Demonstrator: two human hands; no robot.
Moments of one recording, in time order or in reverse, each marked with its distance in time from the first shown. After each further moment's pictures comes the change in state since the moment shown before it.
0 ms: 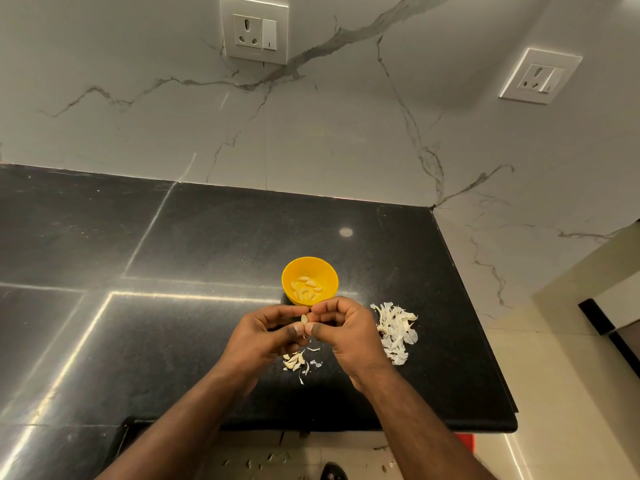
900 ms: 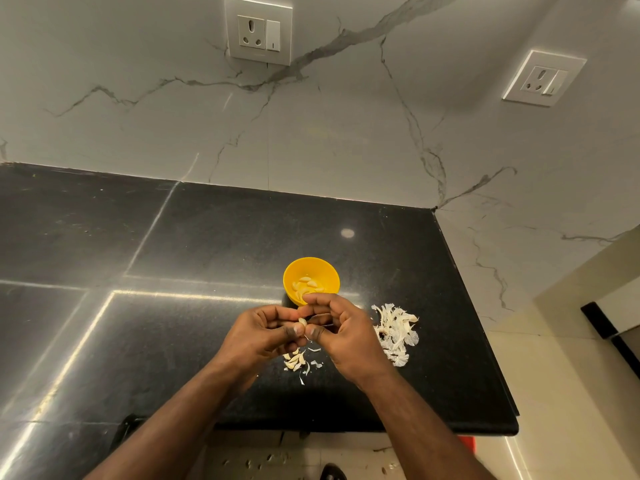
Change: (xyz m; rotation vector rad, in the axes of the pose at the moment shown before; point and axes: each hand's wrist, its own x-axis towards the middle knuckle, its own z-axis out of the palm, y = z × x) left_hand 0.006 -0.001 -0.009 -0.016 -0.018 -0.059; right_hand -0.004 -0.006 -0.002 -0.218 -0.138 -0.202
